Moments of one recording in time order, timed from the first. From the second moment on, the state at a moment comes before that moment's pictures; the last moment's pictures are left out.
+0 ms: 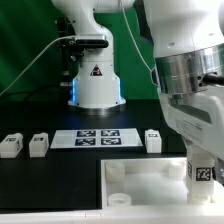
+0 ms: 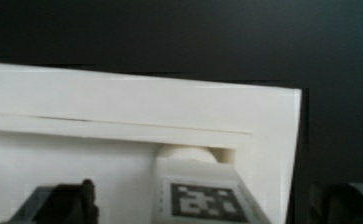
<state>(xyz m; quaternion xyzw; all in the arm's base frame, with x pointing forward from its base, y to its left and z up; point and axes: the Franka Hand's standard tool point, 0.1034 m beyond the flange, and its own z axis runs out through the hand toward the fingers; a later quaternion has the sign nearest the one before) 0.628 0.131 0.068 -0.77 0.63 0.03 0.10</state>
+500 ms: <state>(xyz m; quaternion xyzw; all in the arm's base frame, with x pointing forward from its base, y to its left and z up) 0.626 0.133 0.068 -0.93 0.36 0.00 0.09</state>
